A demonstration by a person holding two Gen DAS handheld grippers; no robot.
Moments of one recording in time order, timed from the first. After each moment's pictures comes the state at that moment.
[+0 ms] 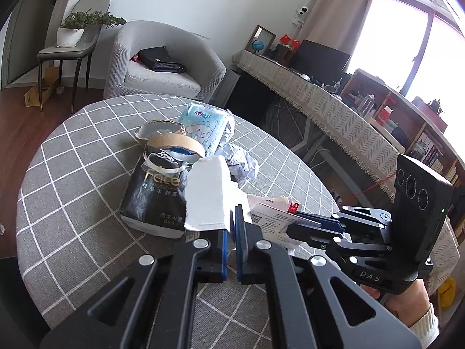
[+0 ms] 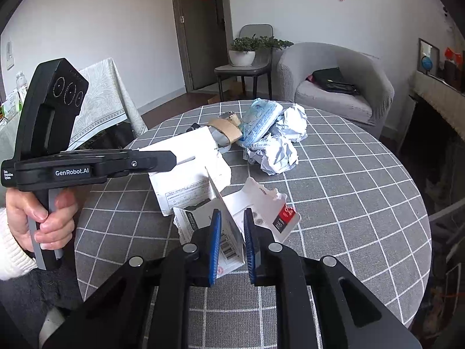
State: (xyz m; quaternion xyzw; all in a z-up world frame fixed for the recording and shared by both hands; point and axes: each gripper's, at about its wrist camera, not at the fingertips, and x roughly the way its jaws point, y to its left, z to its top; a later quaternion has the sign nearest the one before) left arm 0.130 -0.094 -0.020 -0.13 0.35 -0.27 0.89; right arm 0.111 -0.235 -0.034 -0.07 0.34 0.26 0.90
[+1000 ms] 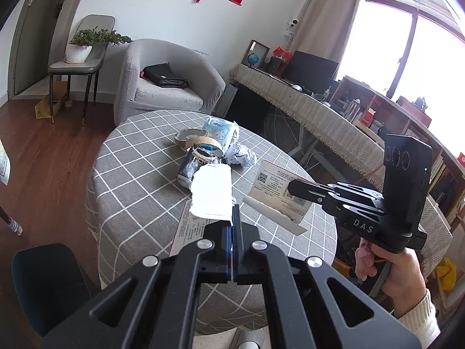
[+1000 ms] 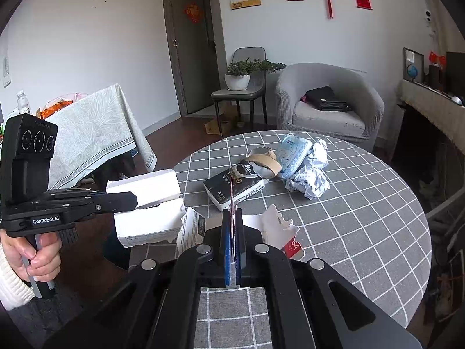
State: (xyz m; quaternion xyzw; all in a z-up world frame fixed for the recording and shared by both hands) left arm 0.036 -0.014 0.014 -0.12 0.31 -0.27 0.90; right arm 0.064 -0.179 0.002 -0.03 0.29 0.23 0.93
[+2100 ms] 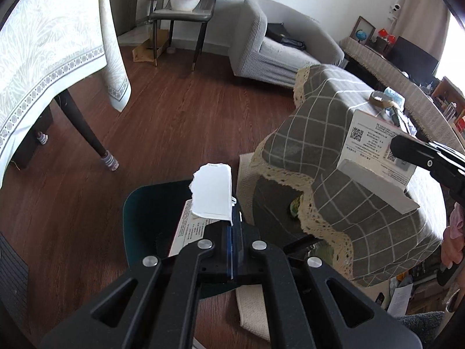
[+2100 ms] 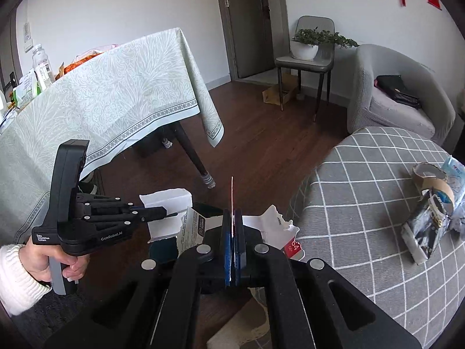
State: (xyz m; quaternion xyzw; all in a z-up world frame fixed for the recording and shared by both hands) left arm 0.047 0.210 -0.093 -0.11 0.46 -0.05 0.88; right arm 0.101 0.059 -0.041 -0.08 0.37 0.33 0.86
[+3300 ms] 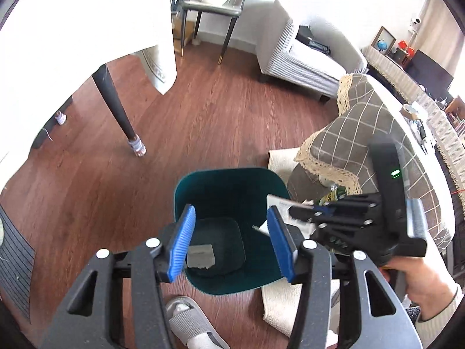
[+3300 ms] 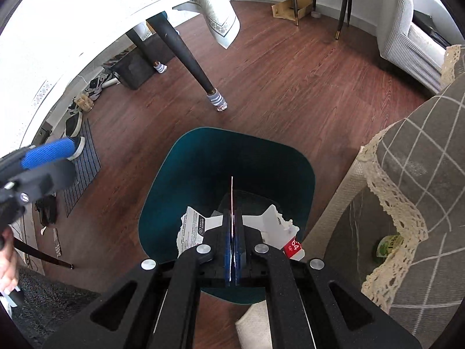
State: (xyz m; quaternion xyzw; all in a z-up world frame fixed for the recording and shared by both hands) left arm 0.018 0.295 -0.106 -0.13 0.45 -0.02 0.88; right arm 0.148 0.183 -0.201 -0.12 0.55 0.30 0.77
